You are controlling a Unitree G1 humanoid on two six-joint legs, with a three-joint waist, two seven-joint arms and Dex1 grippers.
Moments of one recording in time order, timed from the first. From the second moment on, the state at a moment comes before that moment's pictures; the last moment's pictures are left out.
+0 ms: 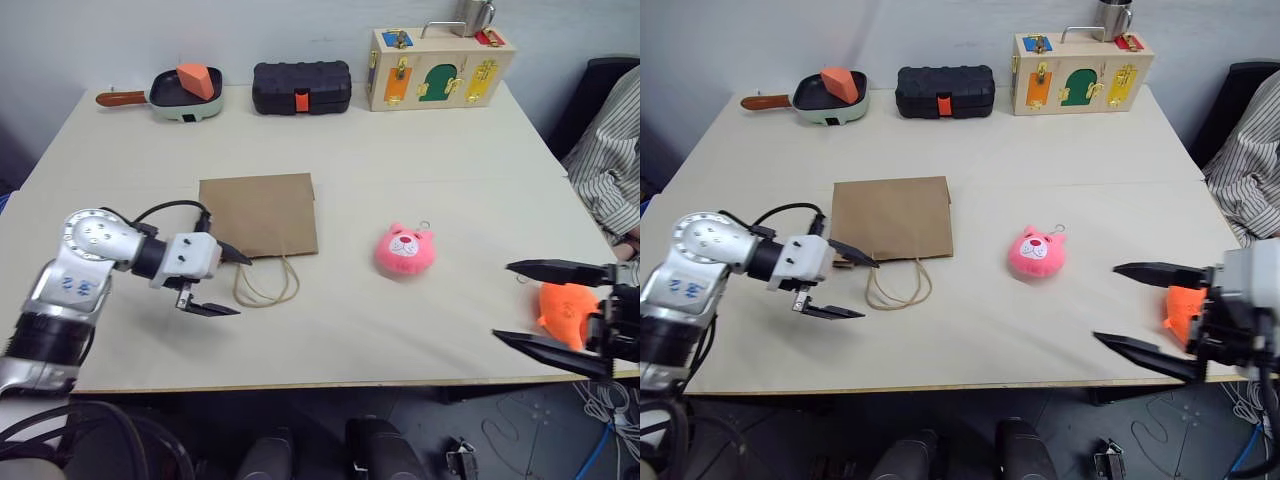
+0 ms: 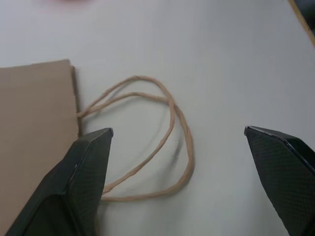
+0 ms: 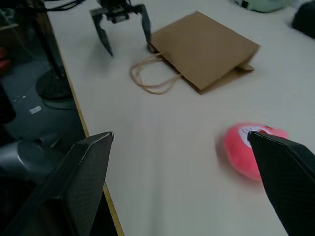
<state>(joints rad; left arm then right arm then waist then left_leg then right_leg) -0.65 0.87 -0.19 0.27 -0.13 -0.14 -1.43 0.21 -0.98 -0.75 -0.68 0.94 0.62 1.10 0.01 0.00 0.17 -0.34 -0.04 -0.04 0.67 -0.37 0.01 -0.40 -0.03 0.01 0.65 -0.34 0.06</state>
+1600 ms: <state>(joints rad) -0.84 0.60 0.00 0.14 -0.40 0.77 -1.17 -0.20 -0.76 -0.13 -0.62 0.71 0.61 0.66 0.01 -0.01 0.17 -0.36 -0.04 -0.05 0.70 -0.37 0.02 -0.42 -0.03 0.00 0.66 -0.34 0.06</state>
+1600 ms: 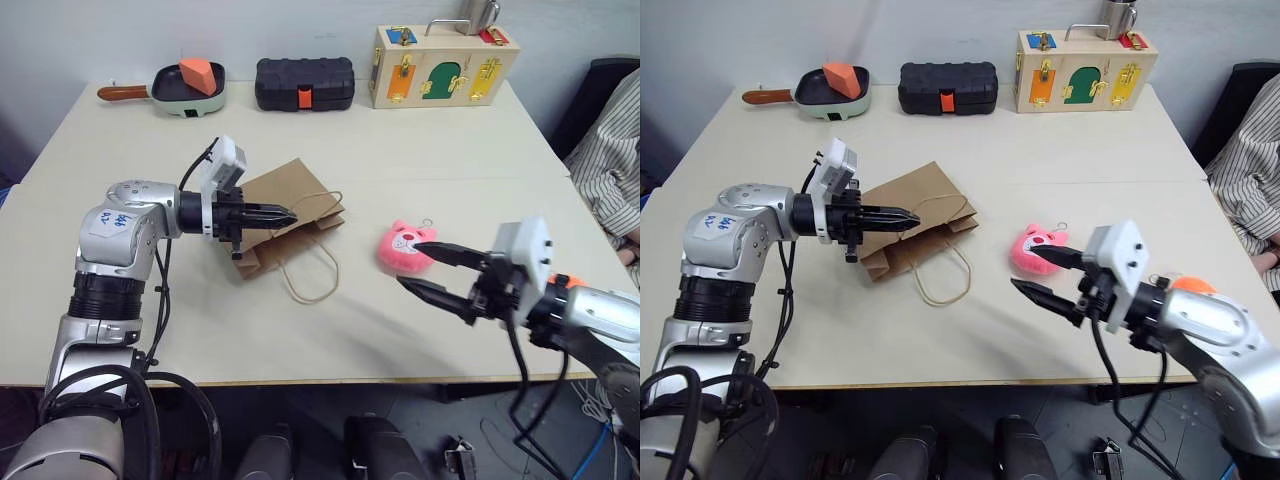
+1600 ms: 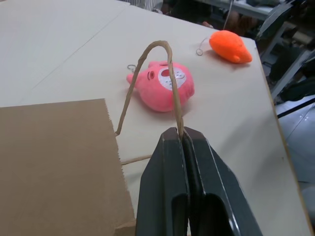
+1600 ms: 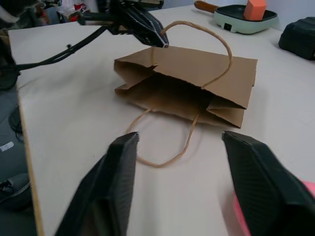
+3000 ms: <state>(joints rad) -0.99 0.64 0.12 0.08 -0.61 0.89 -0.99 -0.74 -0.15 0.35 0.43 -0.02 0.26 0.66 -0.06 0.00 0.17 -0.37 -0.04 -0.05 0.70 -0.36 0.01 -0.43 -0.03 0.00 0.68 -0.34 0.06</state>
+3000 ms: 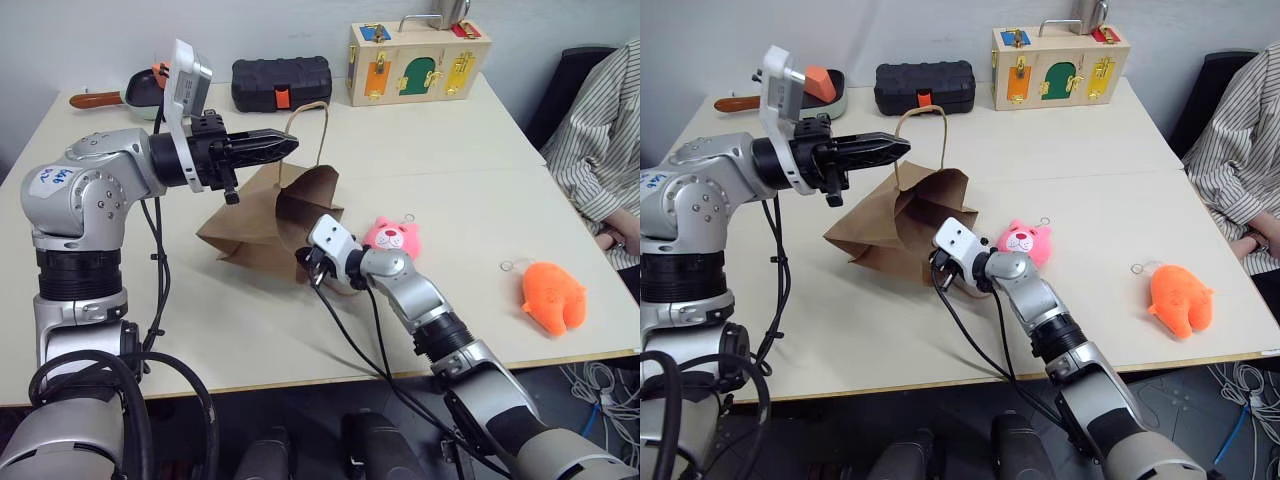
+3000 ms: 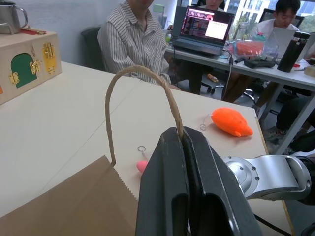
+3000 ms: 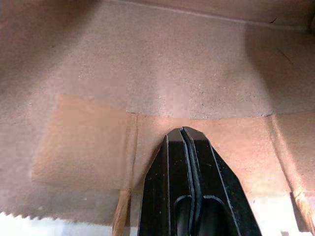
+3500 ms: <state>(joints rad) -1.09 0.61 0.19 0.14 -0.71 0.95 -0.95 -0.70 -0.17 0.33 0.35 -0.02 0.33 0.66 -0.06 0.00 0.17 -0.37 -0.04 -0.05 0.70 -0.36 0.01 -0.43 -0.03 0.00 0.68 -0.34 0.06</state>
